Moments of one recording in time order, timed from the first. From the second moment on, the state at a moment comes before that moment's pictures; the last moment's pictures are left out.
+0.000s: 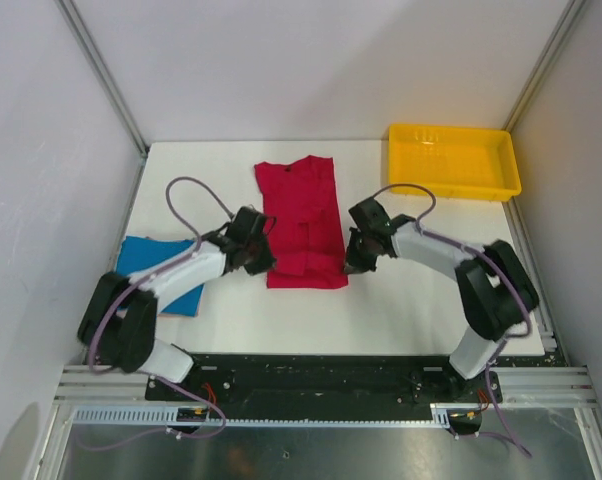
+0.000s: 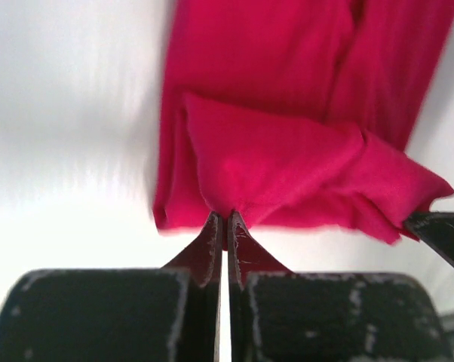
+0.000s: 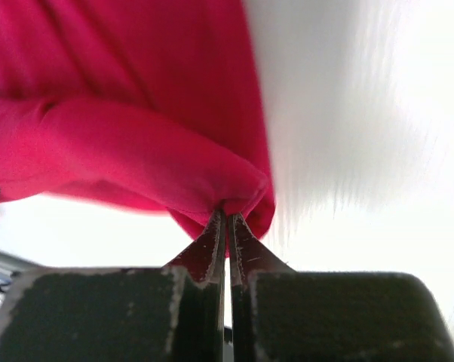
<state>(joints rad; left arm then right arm) -0.49 1.52 0.92 -0.41 -0.04 -0.82 0.55 1.76 1.14 -0.50 -0.13 0.80</state>
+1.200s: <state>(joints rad) -1.21 0.70 0.53 -0.88 -0.19 -1.52 1.21 1.14 0.75 -0.78 0.16 1.33</state>
